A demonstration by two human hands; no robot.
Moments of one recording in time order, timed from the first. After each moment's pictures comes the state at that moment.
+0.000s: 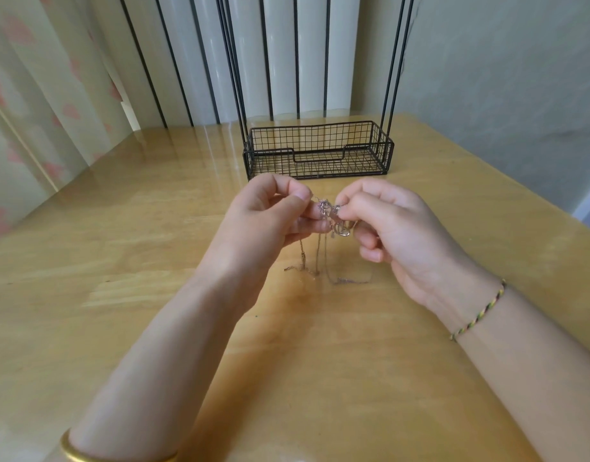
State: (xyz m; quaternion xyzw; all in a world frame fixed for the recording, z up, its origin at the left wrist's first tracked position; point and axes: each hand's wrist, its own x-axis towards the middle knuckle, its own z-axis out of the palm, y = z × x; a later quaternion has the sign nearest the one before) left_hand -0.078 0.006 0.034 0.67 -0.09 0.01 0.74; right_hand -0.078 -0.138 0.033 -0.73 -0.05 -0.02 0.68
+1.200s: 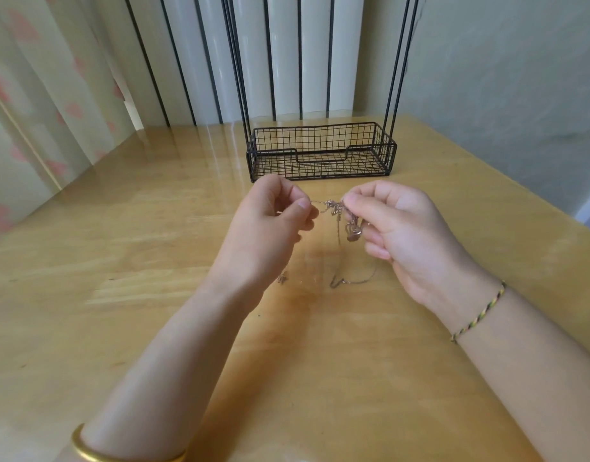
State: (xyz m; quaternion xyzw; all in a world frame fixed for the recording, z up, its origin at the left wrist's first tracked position) left_hand -0.075 0.006 0.027 0.78 -0.07 0.09 0.62; right_hand -0.075 -0.138 0.028 -0.72 -0.03 -0.06 0.69
